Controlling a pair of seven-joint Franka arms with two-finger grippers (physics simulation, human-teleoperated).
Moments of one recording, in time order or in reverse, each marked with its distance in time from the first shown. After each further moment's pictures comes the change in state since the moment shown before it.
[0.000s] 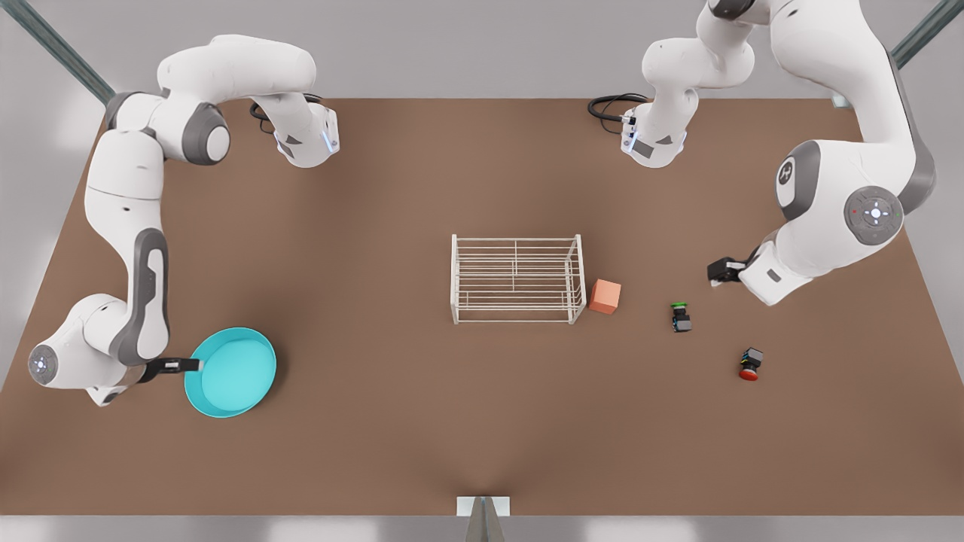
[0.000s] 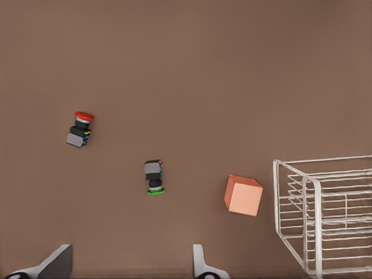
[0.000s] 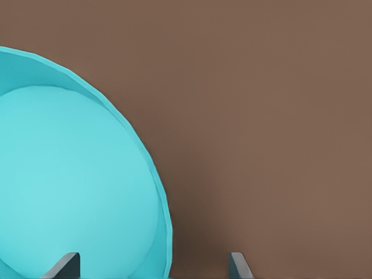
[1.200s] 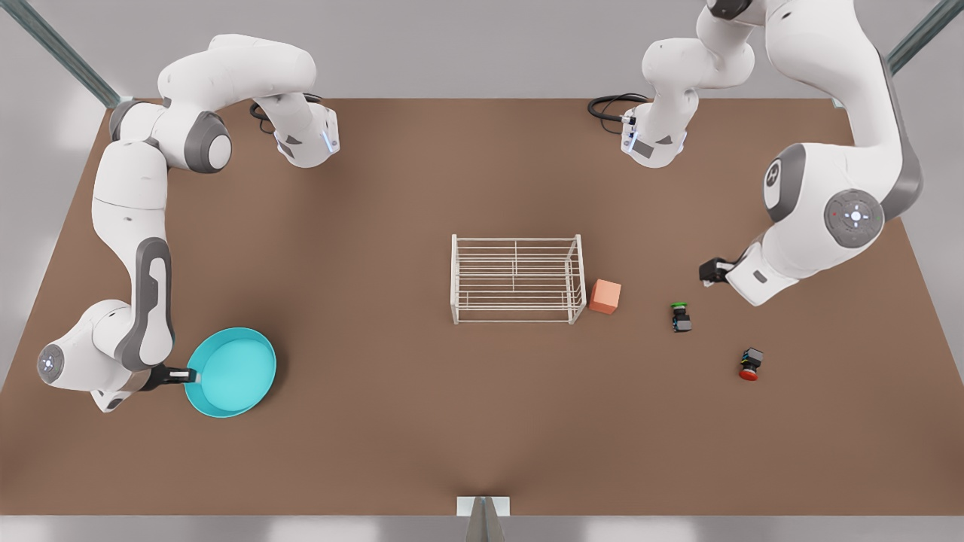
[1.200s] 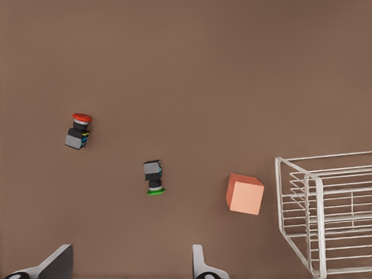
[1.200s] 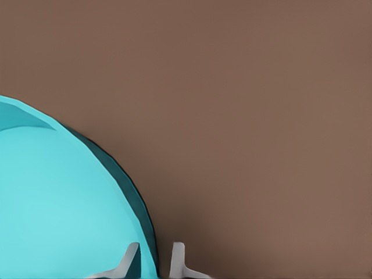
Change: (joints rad) left arm 0.001 0.010 -0.024 -0.018 0.032 0.021 -0.005; right arm -0.009 0.056 0.010 0.023 0.080 0.109 -0.051
